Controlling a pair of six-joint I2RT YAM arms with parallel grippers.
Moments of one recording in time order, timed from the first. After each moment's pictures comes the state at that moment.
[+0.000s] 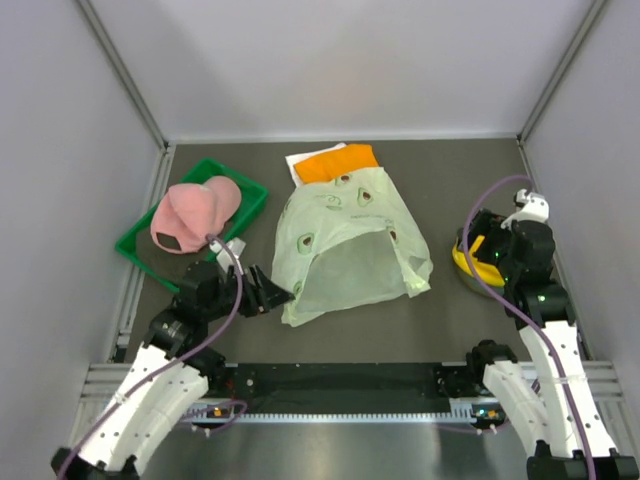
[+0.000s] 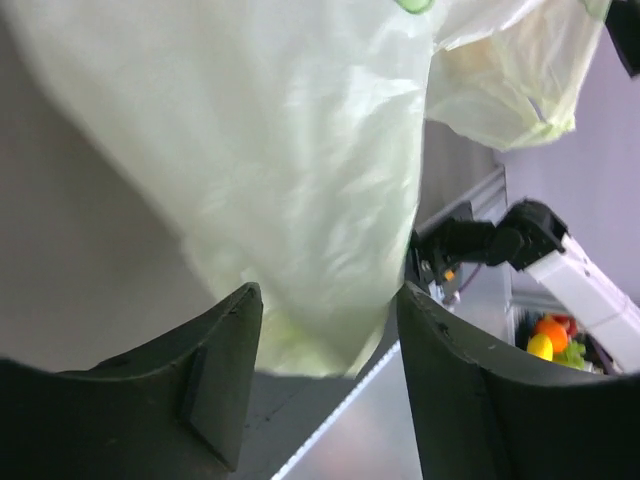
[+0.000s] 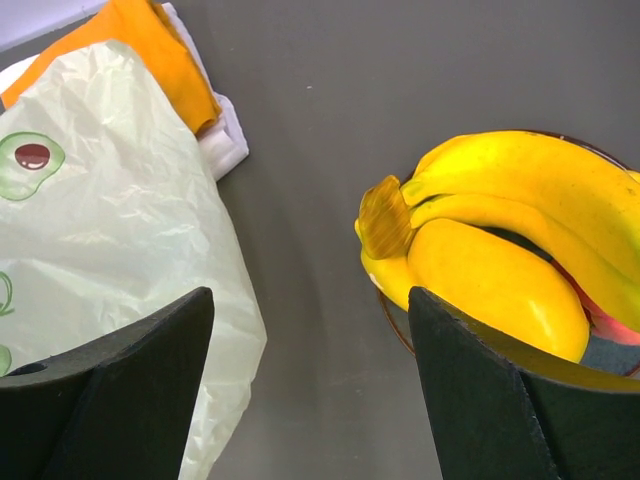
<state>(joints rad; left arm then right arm) -0.37 0.47 0.49 -0.52 0.49 -0.78 0.05 0.65 0.75 -0.50 0.04 0.33</state>
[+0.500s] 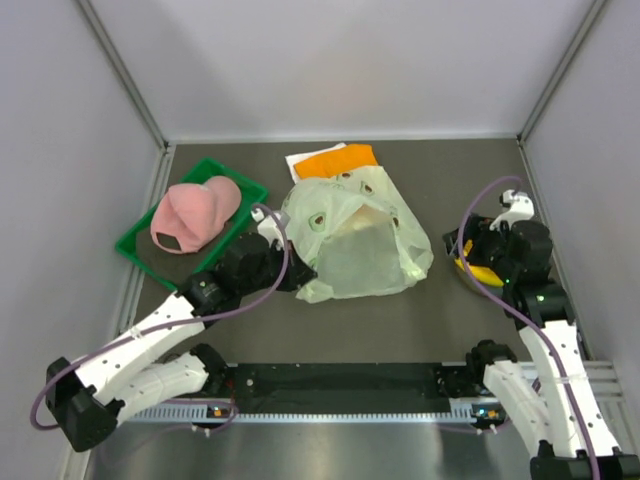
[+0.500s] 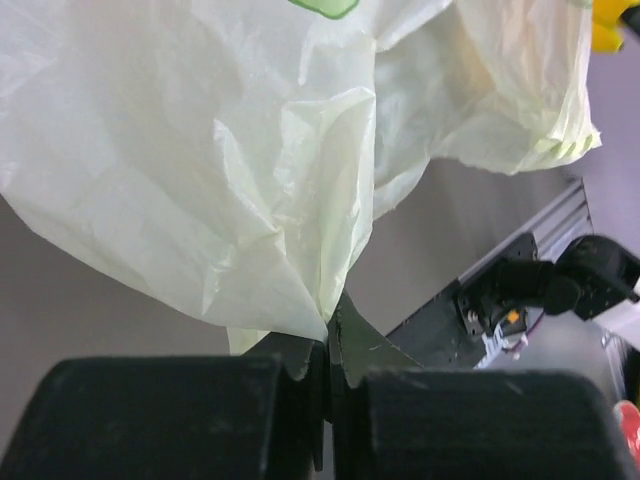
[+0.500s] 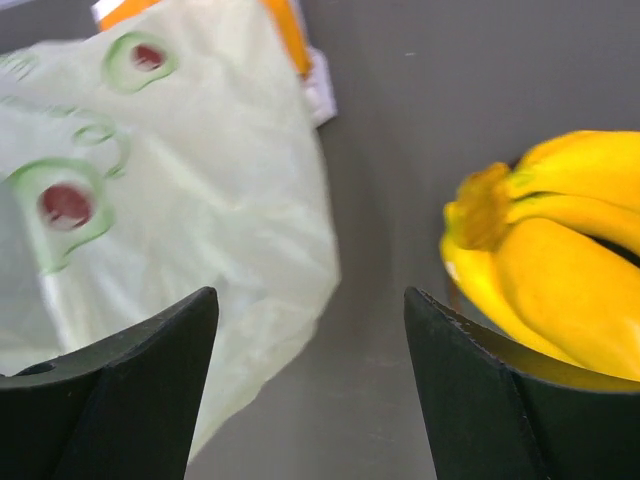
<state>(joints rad) -0.76 0.90 0.72 -0.33 0.12 -0.71 0.07 0.65 0.74 -0.51 -0.13 0.31</state>
